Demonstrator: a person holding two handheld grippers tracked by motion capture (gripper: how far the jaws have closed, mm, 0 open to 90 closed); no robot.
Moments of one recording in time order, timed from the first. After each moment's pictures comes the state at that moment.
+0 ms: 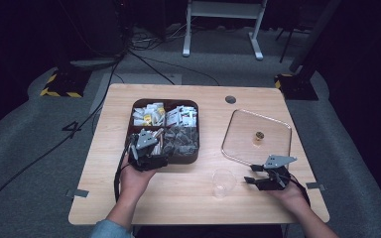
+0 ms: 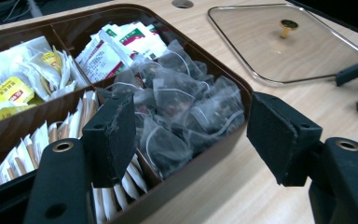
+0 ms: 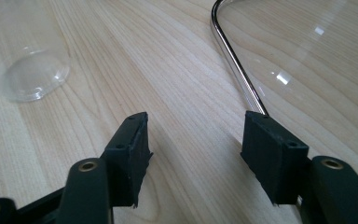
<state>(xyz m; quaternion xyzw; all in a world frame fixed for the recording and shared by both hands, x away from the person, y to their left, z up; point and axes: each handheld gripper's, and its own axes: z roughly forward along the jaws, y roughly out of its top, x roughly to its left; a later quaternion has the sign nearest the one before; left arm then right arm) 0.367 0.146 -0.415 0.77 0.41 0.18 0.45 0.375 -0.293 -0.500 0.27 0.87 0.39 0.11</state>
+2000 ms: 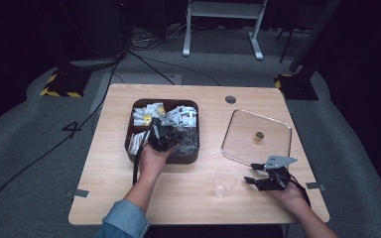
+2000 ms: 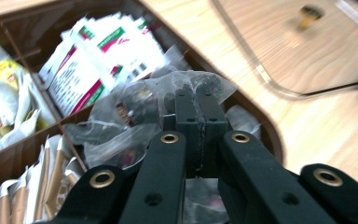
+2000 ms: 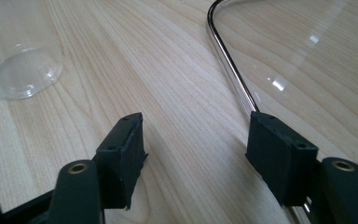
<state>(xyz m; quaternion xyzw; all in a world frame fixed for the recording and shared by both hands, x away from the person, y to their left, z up) 0.427 0.106 -0.415 0.80 0.42 0.14 0.41 0.376 -0.295 -0.503 0.26 0.87 0.40 0.12</state>
